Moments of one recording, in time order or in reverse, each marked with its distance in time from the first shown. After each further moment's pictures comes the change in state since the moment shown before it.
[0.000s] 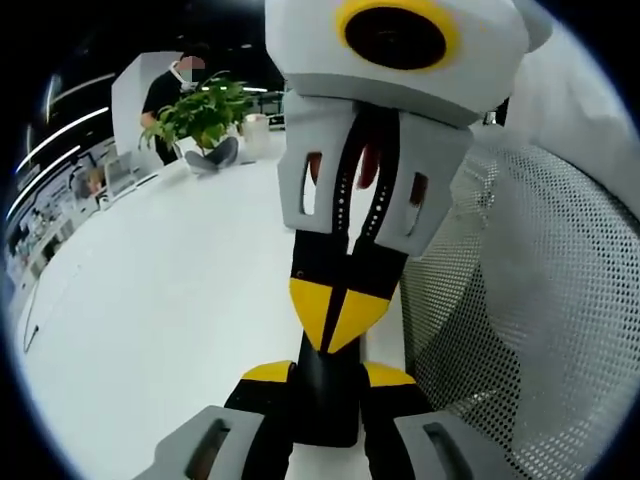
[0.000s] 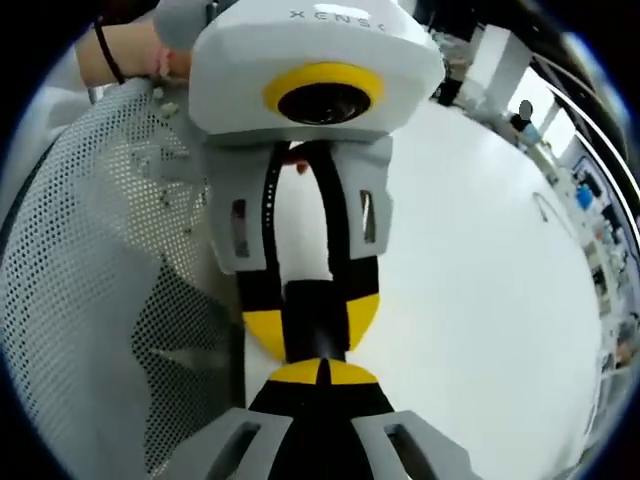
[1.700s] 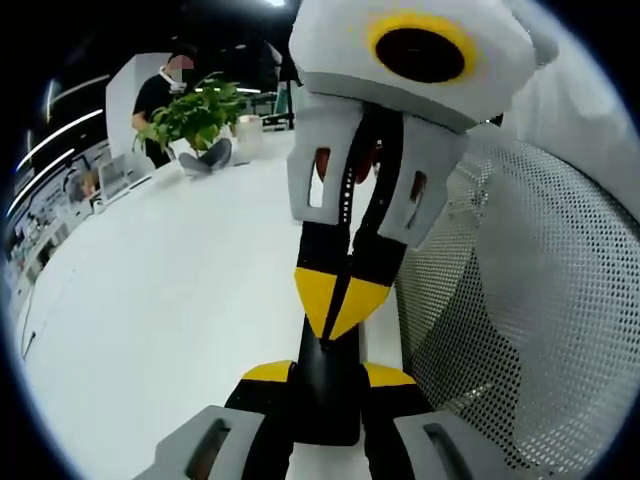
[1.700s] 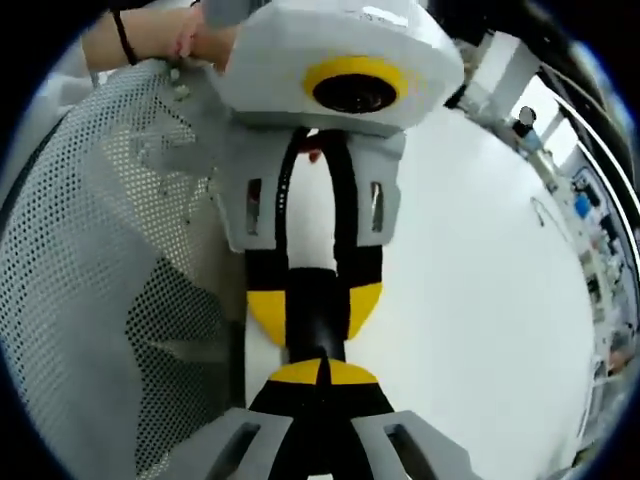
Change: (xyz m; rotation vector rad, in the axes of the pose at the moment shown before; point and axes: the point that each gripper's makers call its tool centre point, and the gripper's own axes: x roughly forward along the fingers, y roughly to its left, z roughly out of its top) left arm 0.000 -0.002 0.000 0.031 0.003 -0.040; right arm -0.005 0.001 -0.009 -0.013 -0.008 -0.020
